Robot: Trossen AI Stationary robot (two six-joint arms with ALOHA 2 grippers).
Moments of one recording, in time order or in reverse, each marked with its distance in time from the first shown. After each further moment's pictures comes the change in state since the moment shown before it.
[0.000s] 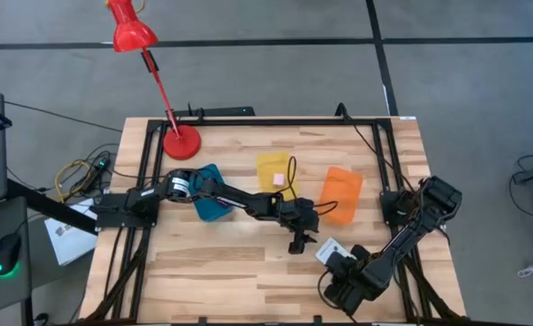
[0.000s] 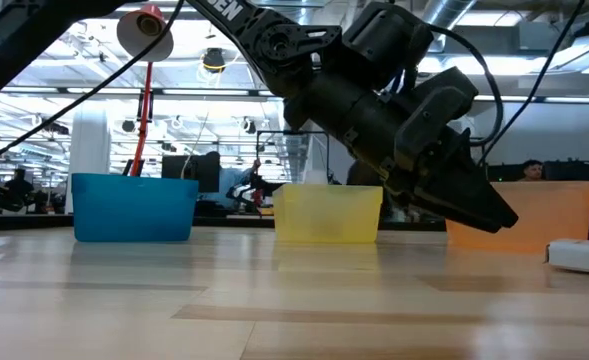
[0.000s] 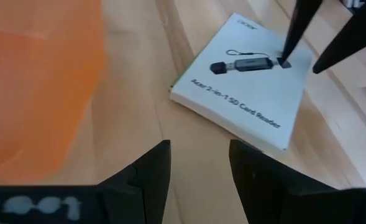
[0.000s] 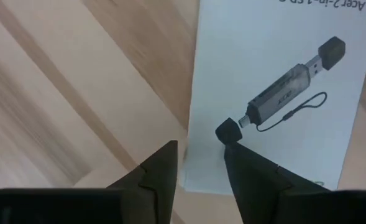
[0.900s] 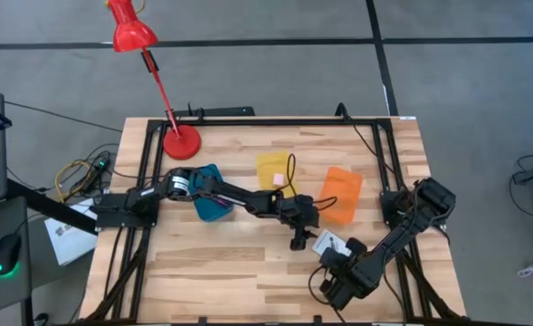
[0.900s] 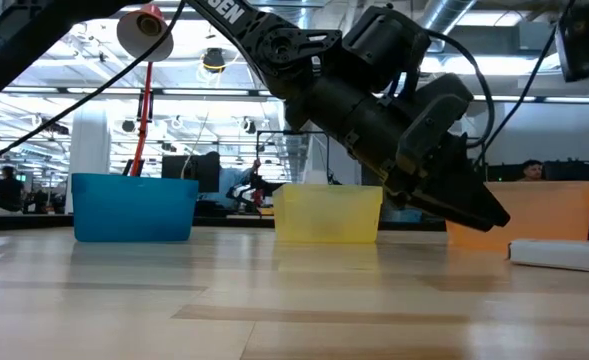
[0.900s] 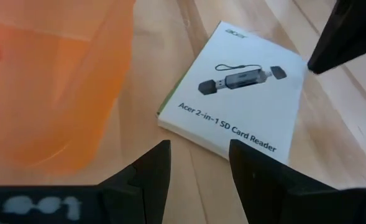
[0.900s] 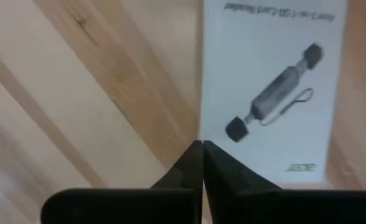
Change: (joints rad) left arm 0.019 -0.001 0.000 0.002 -0.030 -0.010; right arm -0.057 0.014 0.110 -0.177 0.035 -0.111
